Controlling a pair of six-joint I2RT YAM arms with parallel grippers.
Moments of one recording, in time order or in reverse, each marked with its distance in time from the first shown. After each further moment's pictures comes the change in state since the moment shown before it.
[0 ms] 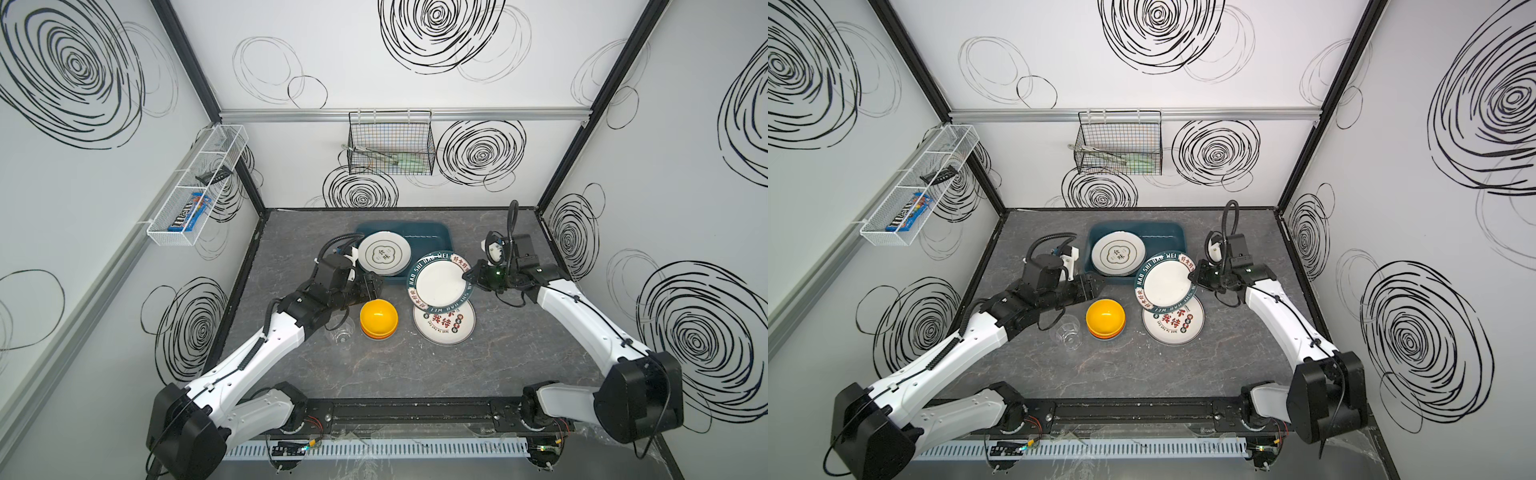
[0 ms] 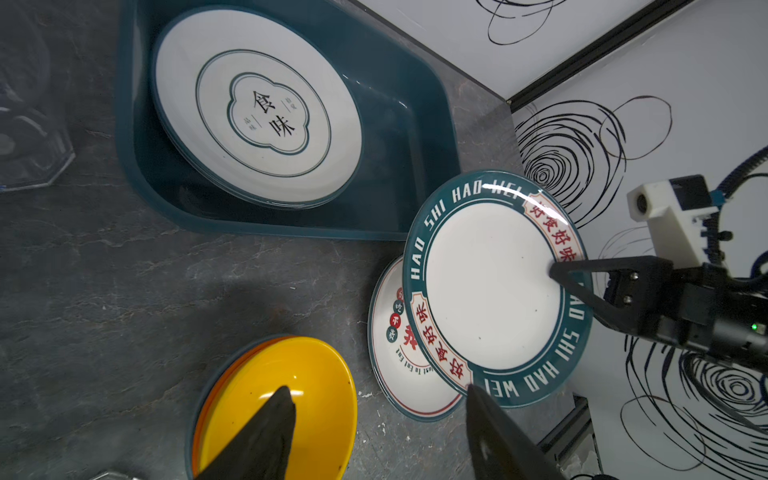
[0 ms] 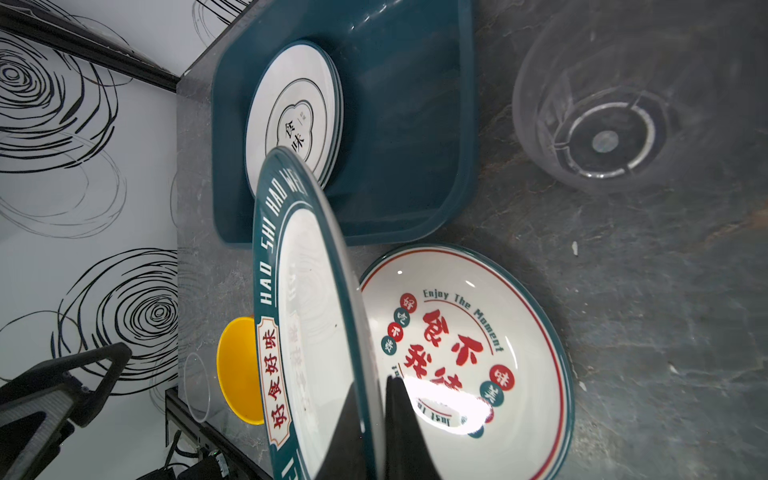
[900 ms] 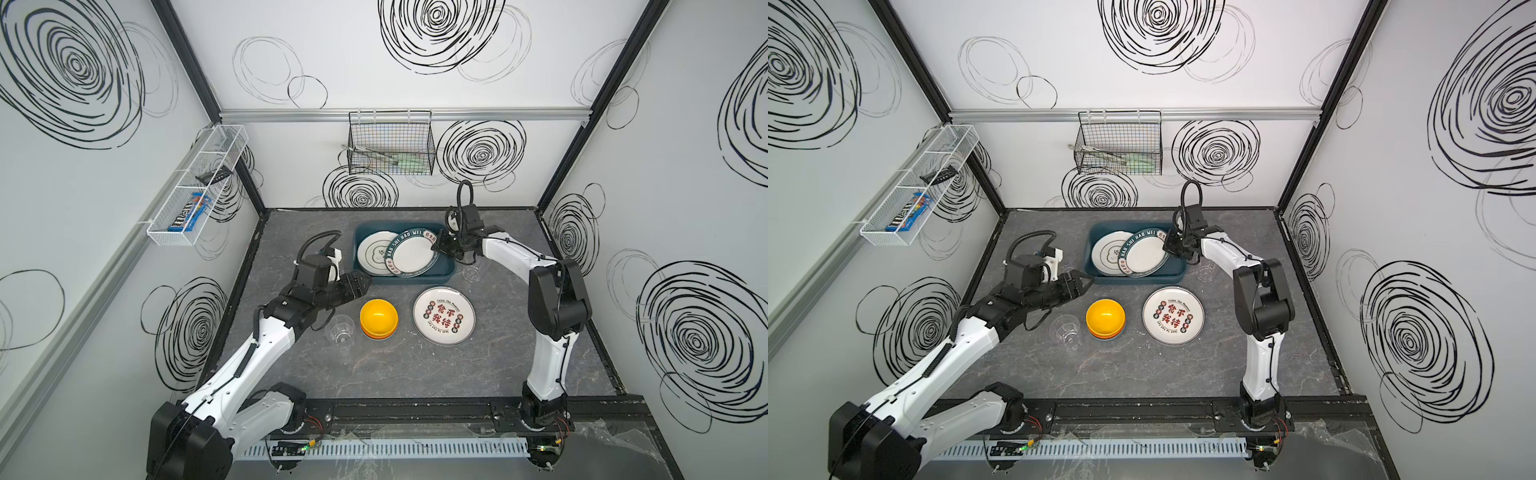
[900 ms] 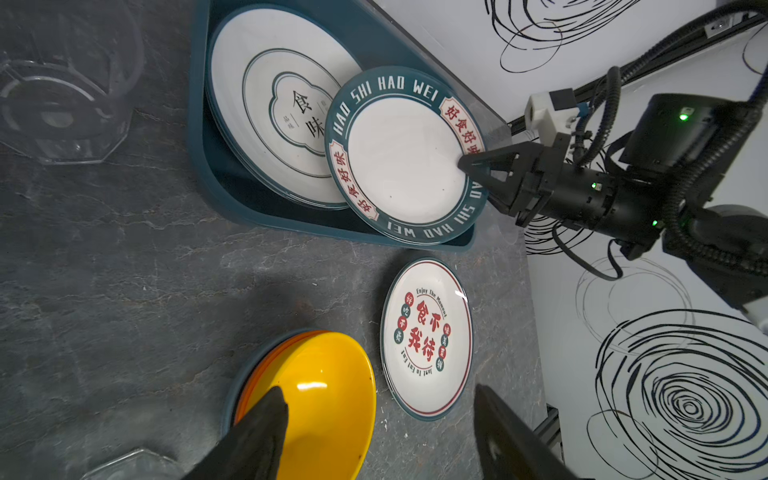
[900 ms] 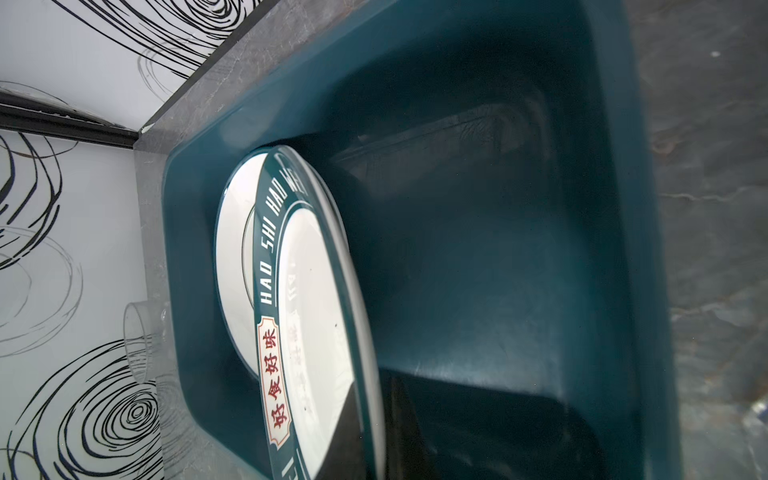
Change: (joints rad) left arm 0.164 -0.043 -0.060 0.002 0.146 0.004; right arm 0.085 0.668 0.516 0.127 0.085 0.117
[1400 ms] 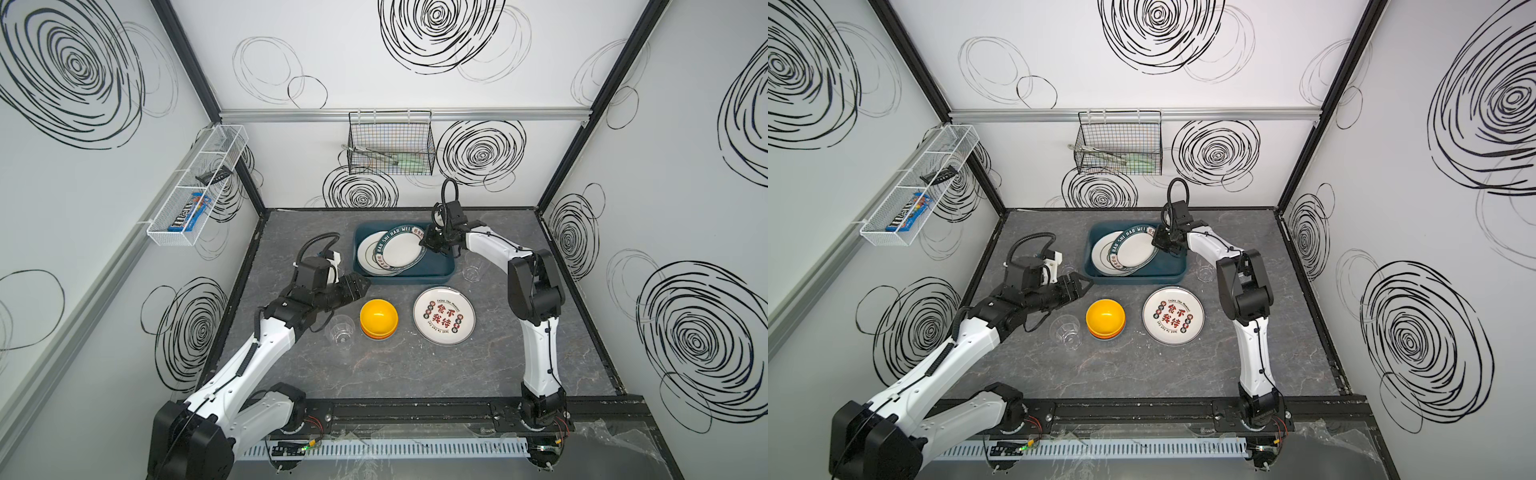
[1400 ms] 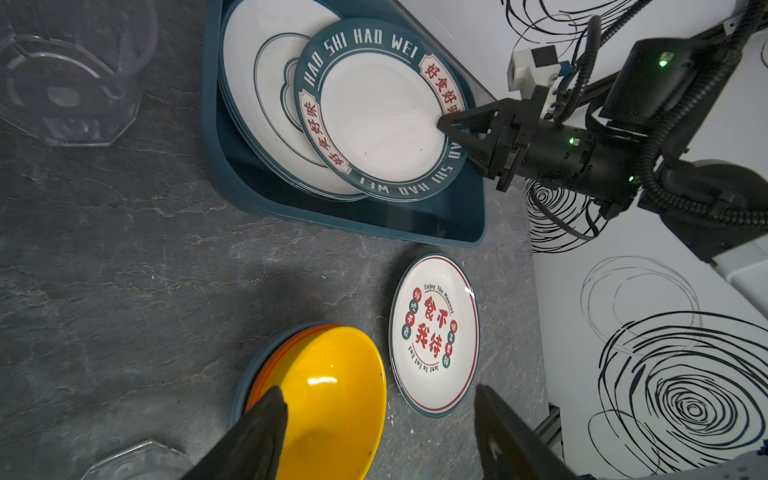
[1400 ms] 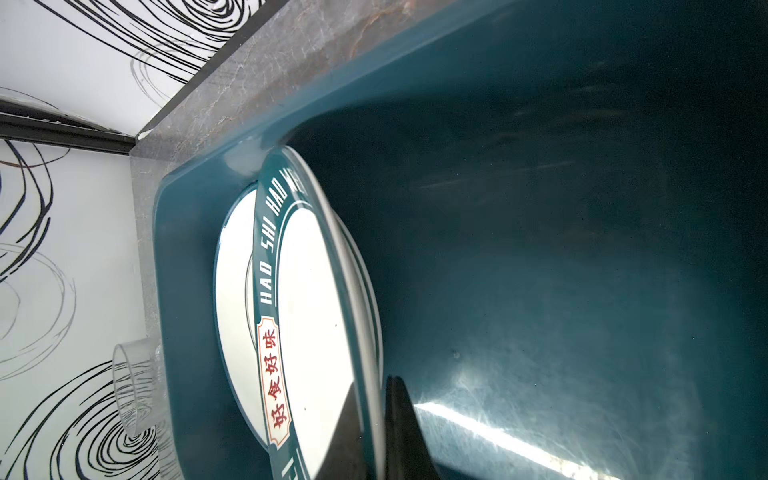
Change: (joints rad) left arm 0.015 0.003 -0.026 0.008 0.015 0.000; right arm 0.041 0.184 0.206 -0.006 0.006 0.027
